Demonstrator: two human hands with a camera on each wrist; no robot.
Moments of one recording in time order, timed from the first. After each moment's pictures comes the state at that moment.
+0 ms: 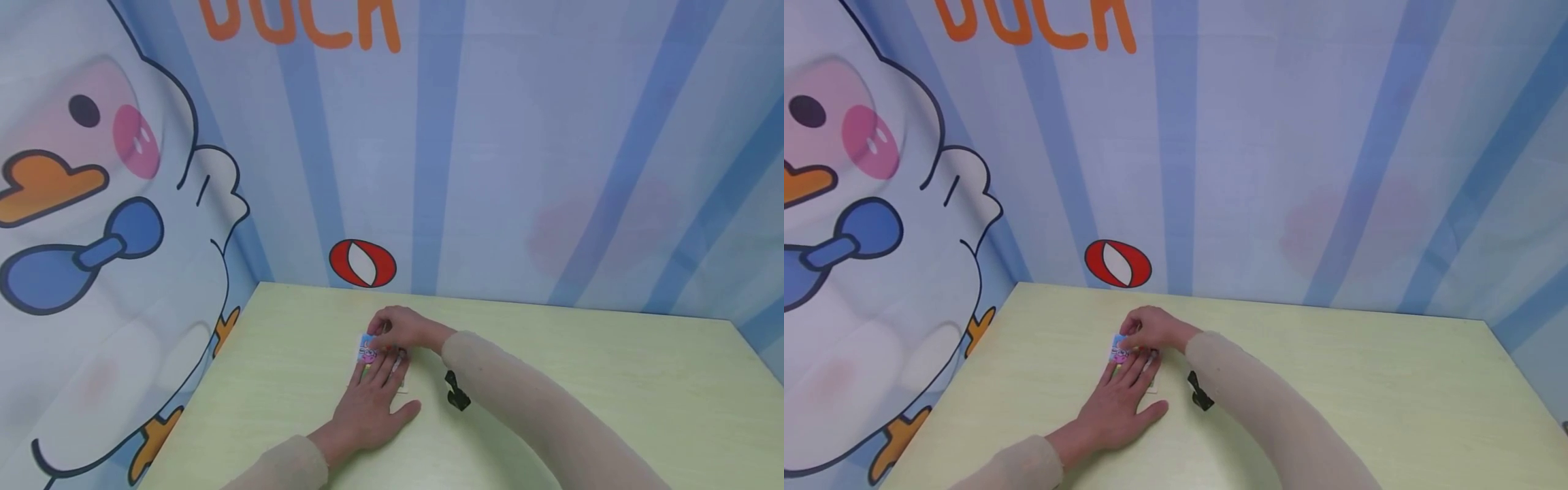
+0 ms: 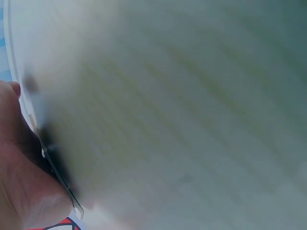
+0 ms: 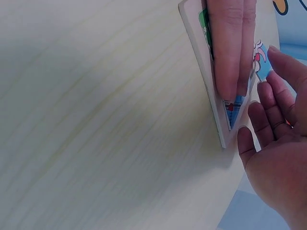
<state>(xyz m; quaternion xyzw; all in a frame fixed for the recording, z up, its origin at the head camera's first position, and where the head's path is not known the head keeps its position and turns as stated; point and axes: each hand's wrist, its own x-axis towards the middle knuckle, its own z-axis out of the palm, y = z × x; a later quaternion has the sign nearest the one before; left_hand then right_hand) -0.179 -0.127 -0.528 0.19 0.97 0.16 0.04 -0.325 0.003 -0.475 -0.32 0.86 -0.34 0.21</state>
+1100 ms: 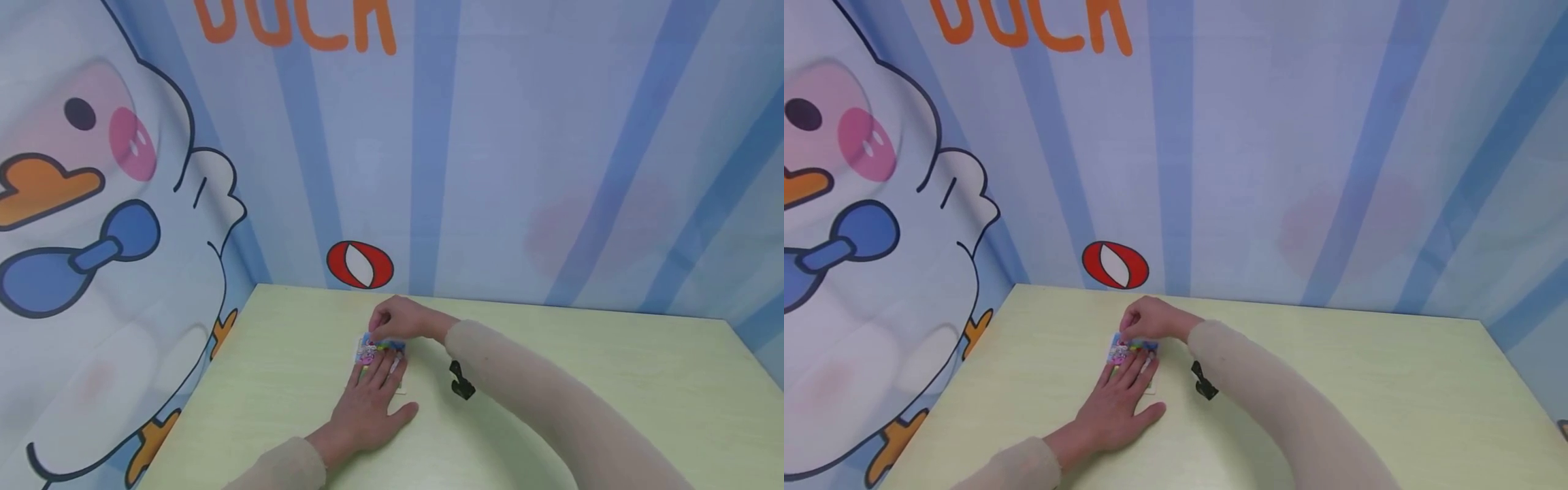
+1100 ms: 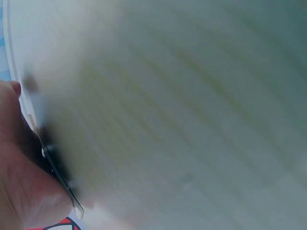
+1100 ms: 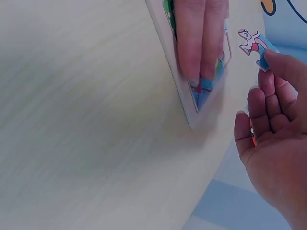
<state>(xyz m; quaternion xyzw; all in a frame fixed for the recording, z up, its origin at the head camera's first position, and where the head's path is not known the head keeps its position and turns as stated) -0.180 -0.128 -0.531 0.19 0.97 0.17 0.04 -0.334 0.009 -0.451 -0.34 0.85 -0.34 0.23</state>
